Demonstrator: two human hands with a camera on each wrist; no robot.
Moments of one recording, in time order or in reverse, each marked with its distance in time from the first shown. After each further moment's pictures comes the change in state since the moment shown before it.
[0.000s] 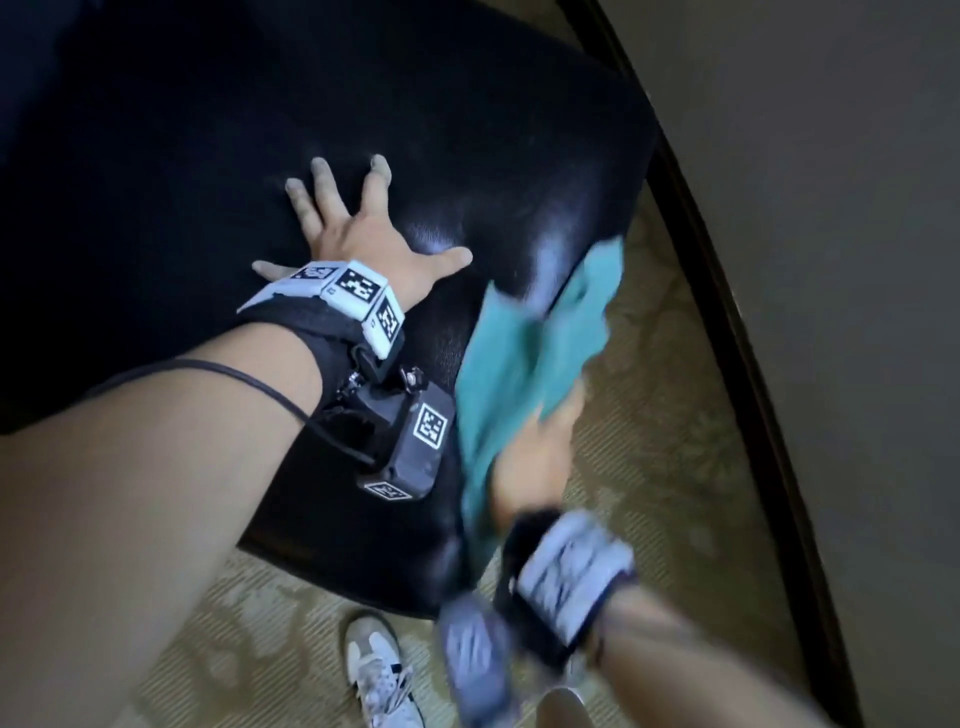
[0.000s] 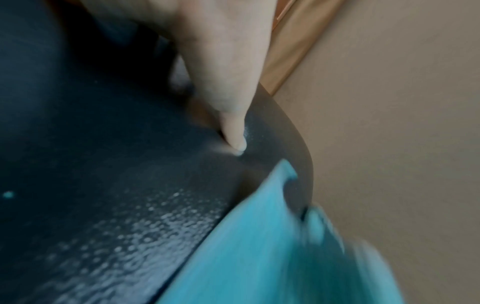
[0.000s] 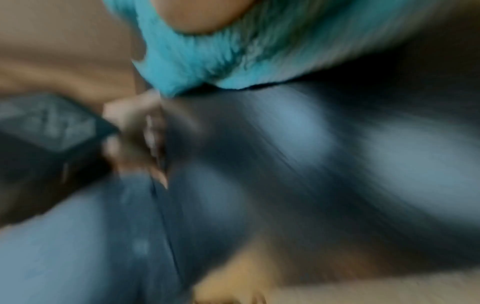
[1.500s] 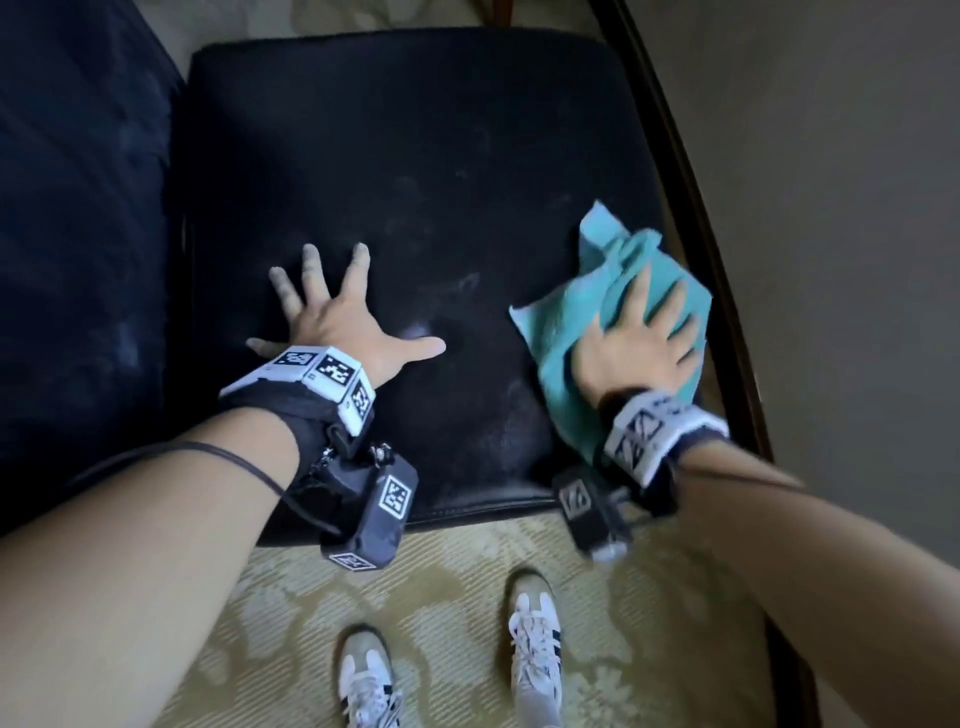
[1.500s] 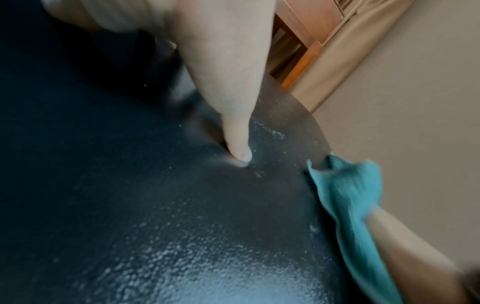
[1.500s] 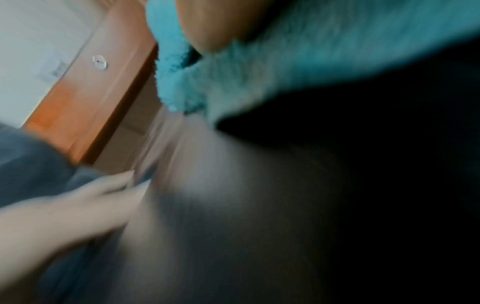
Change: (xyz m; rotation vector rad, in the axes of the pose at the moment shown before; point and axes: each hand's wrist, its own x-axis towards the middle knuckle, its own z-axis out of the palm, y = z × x) left_hand -0.010 -0.101 -0.046 -0.023 -0.100 -0.187; right_hand 0.079 -0.107 0.032 -1.042 0.174 -0.261
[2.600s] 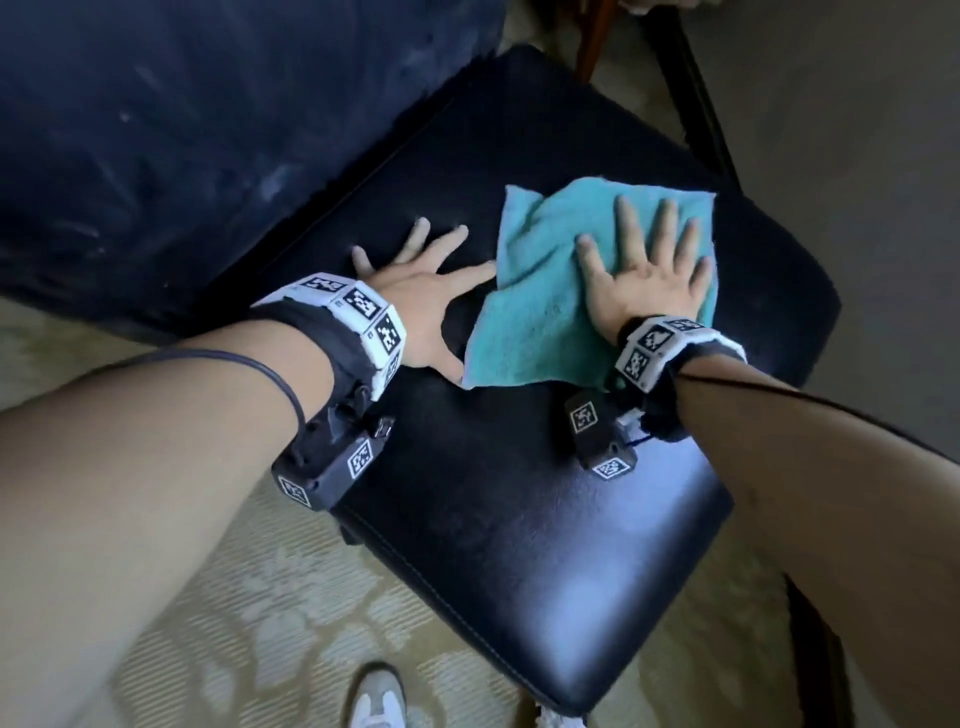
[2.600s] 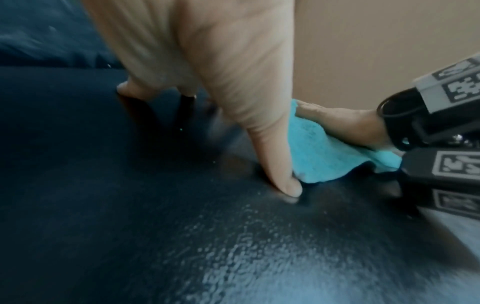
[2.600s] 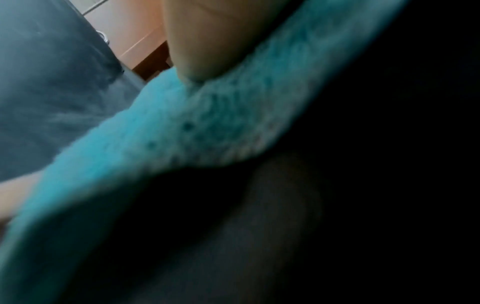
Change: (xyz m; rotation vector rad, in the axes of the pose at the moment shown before) left_hand 0.066 -0.049 -0.054 0.261 -0.170 0.564; right_hand 0.037 -0.125 0.002 -0.121 -0.058 -0.388
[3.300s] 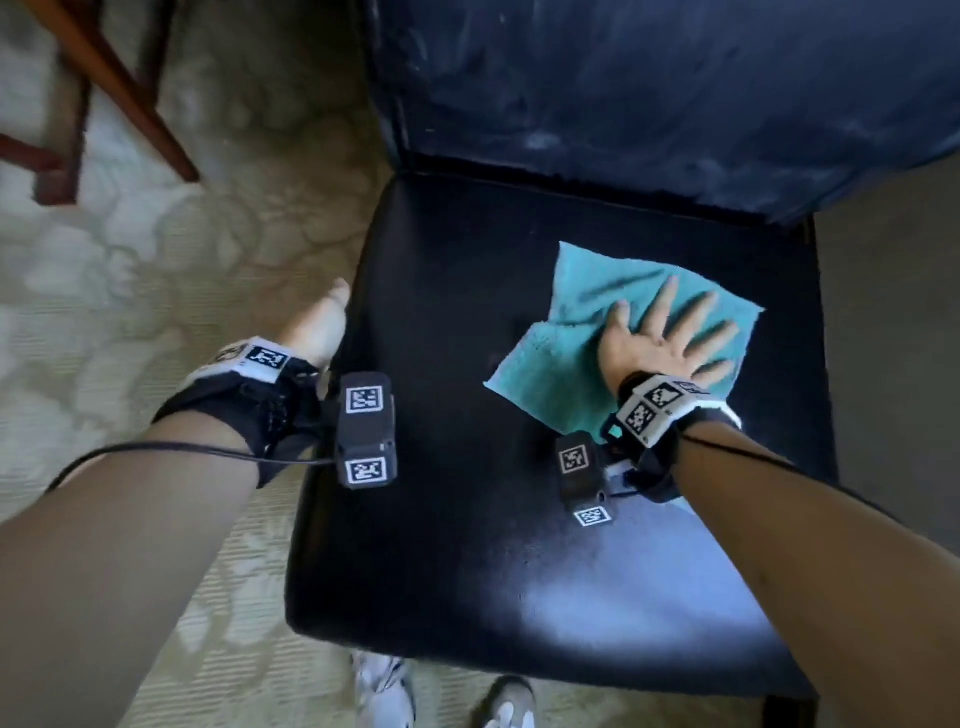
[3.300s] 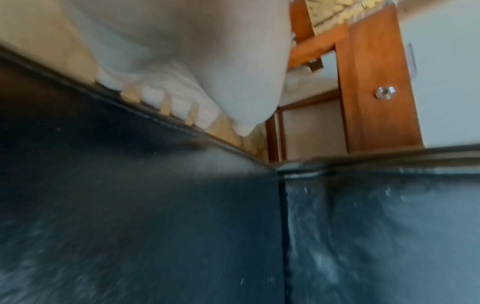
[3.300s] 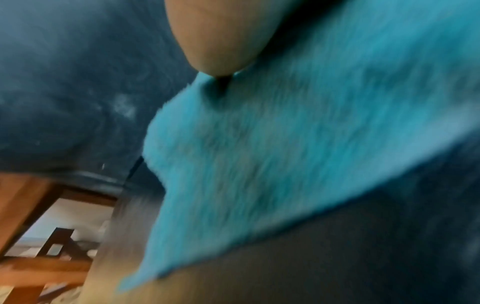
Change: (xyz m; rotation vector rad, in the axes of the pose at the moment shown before) left_hand -0.056 -0.101 0.023 -1.395 0.362 -0.969; right_hand -0.001 -0.071 -0.002 0.002 -0.112 0.081
